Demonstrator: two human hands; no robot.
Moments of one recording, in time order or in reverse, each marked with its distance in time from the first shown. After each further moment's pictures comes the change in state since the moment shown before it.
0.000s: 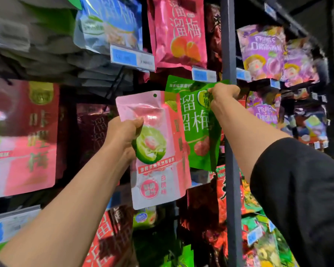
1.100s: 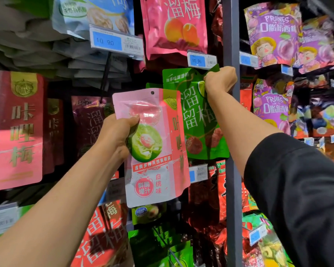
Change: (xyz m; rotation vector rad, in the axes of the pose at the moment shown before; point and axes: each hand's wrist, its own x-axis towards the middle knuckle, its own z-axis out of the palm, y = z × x) left_hand 0.009 -0.022 0.009 0.081 0.004 -0.014; right_hand 0.030 0.014 0.002 -0.522 0.100 -0.345
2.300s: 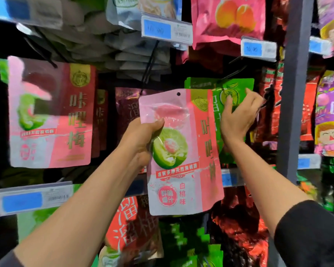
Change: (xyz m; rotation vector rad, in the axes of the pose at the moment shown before) left_hand -0.019 0.001 -0.041 0.008 0.042 -0.073; right_hand -0.093 0.083 0.050 0.003 0.016 -0.402
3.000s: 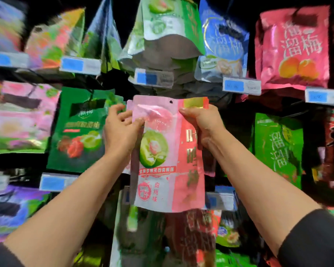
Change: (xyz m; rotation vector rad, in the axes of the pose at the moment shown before) left_hand -0.059 0.126 -0.162 0.466 0.542 0.691; right_hand -0.080 -0.270 0.001 1.051 -0.931 0.581
